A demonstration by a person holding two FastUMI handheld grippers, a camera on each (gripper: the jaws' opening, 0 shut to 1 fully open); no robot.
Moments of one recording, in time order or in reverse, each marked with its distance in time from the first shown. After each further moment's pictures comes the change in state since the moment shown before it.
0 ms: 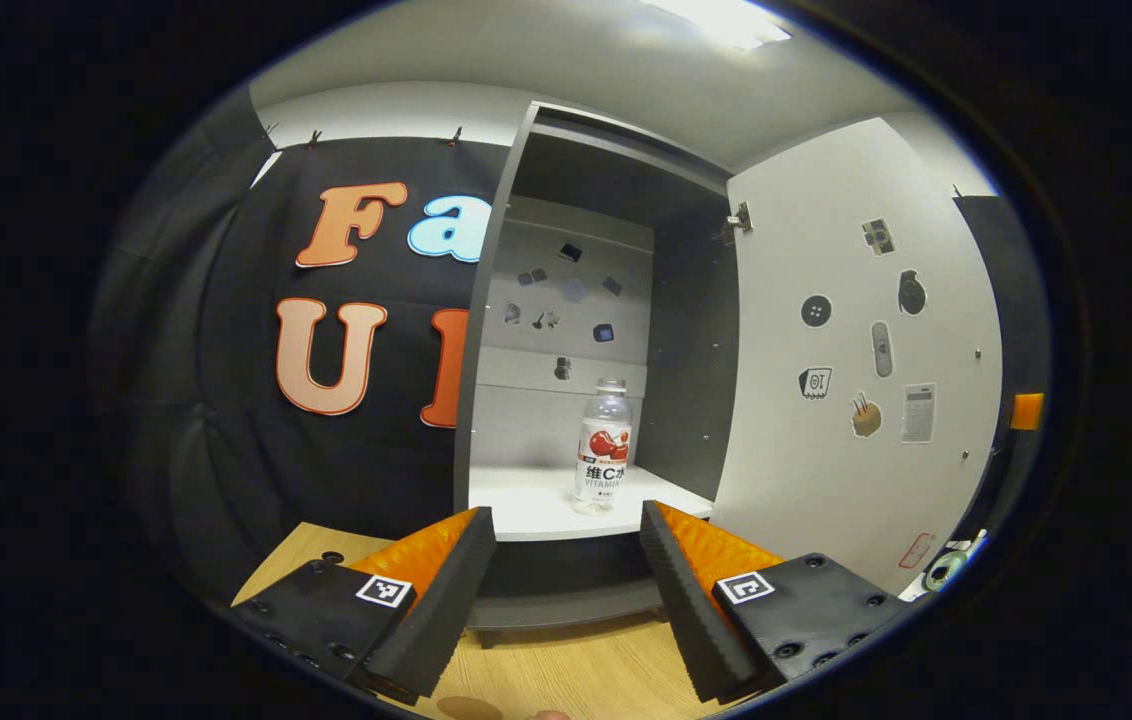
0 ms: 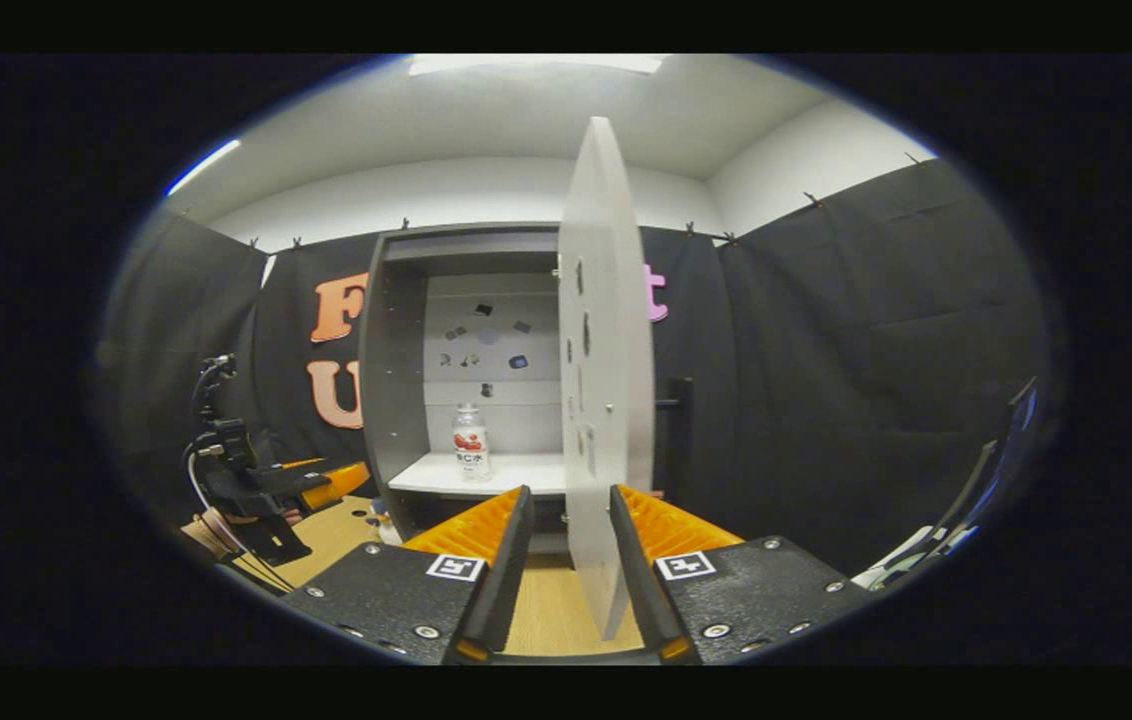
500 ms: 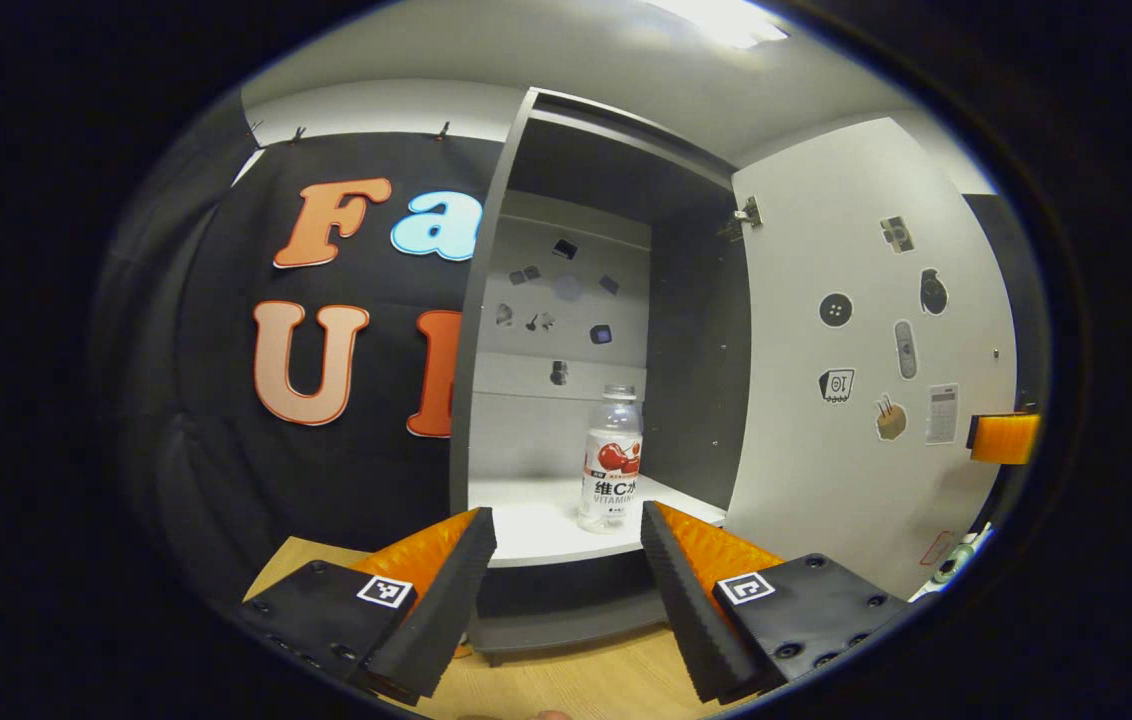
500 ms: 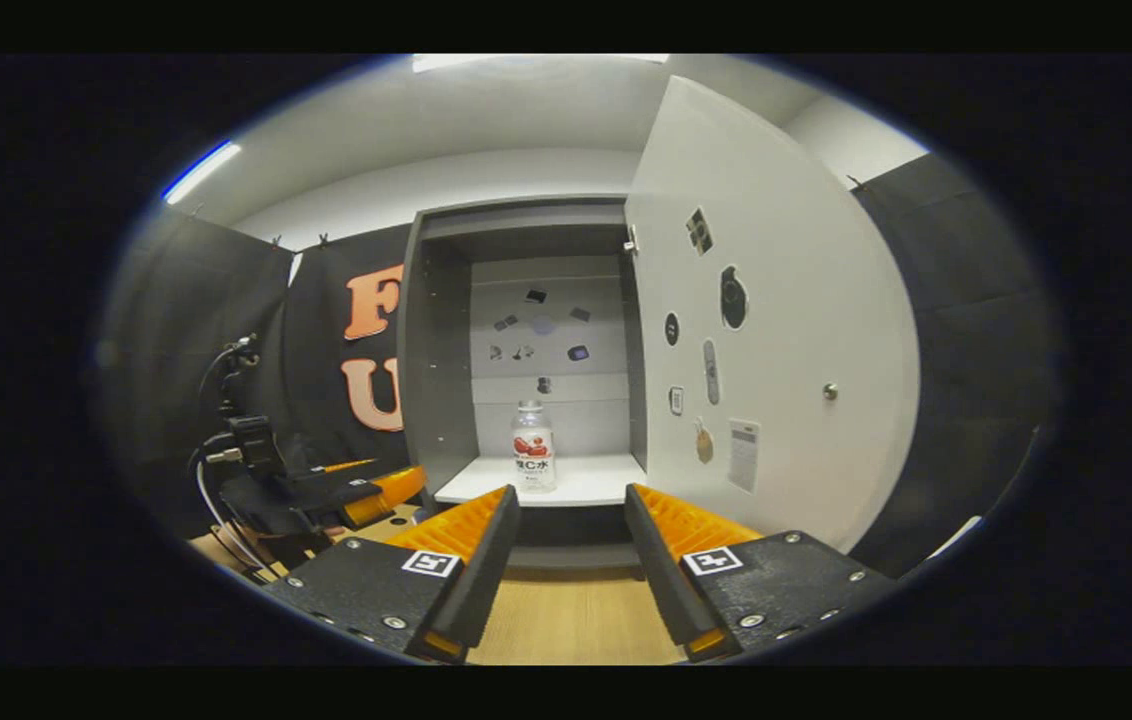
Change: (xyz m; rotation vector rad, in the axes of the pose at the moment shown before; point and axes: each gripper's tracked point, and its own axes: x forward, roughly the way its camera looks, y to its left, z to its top) left arm 0.063 0.000 0.003 0.015 0.014 -0.105; right arm 0.029 0.038 -0.006 0.070 0.015 0.073
